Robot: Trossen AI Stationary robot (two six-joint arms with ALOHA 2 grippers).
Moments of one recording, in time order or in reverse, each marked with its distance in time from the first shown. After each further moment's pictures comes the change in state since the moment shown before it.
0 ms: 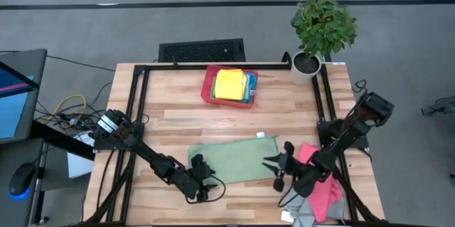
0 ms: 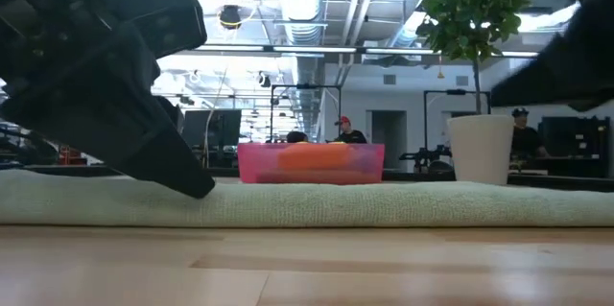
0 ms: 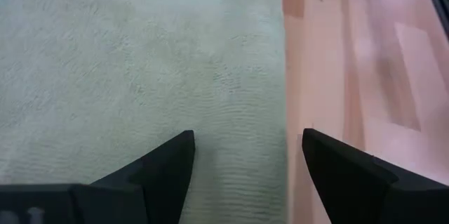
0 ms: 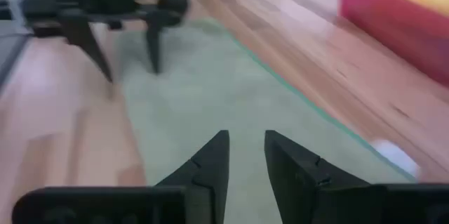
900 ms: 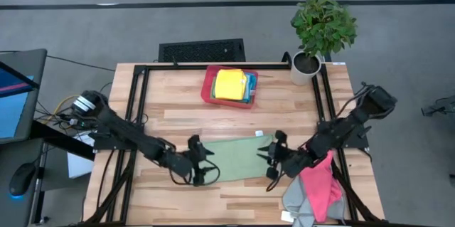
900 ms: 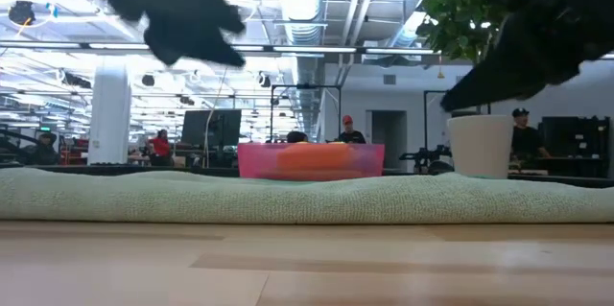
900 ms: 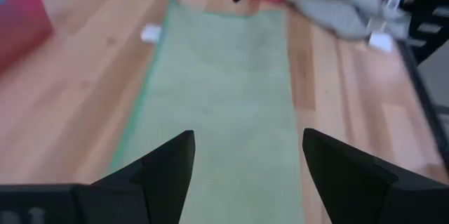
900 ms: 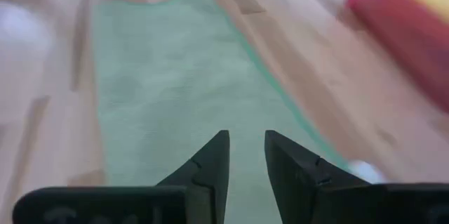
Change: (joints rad) left arm 0.110 -0.354 -0.026 -0.215 -0.013 0.204; right arm -0.220 -0.103 0.000 -0.053 -0.262 -0.223
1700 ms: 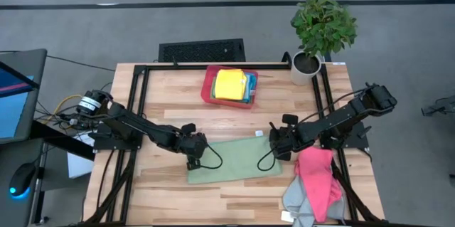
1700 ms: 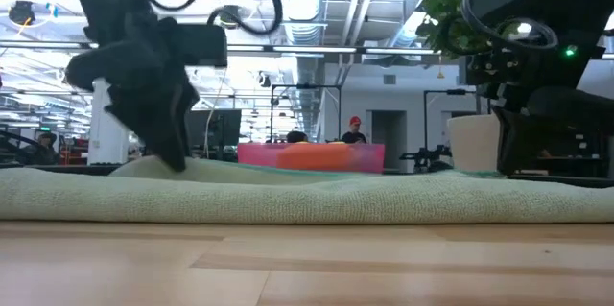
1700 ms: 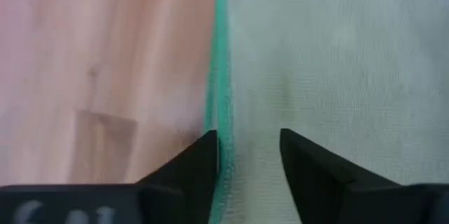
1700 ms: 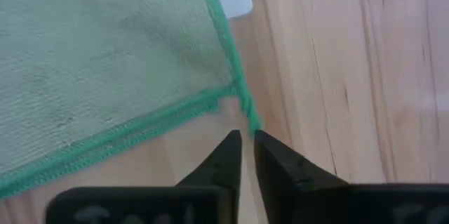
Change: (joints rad) left arm 0.216 0.046 0.034 -0.487 0.270 0.083; right arm -0.270 -0.021 0.146 -0.882 -0.320 -0.072
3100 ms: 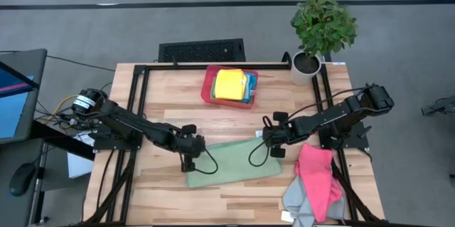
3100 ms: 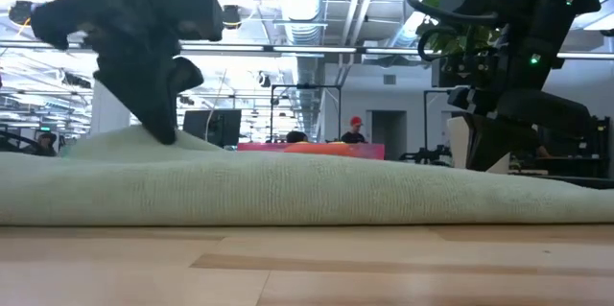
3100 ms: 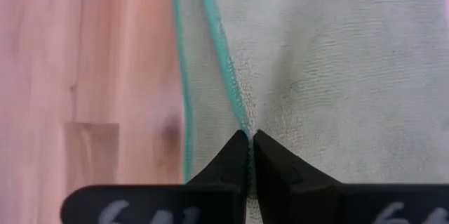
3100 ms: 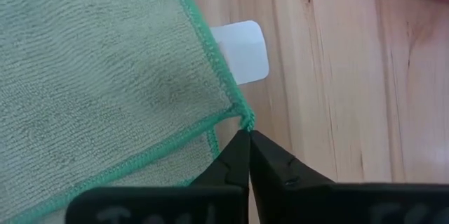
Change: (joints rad) left arm -0.001 -0.064 0.038 -0.098 0.096 0.116; right arm -0.118 0.028 0.000 0.184 -0.086 -0.238
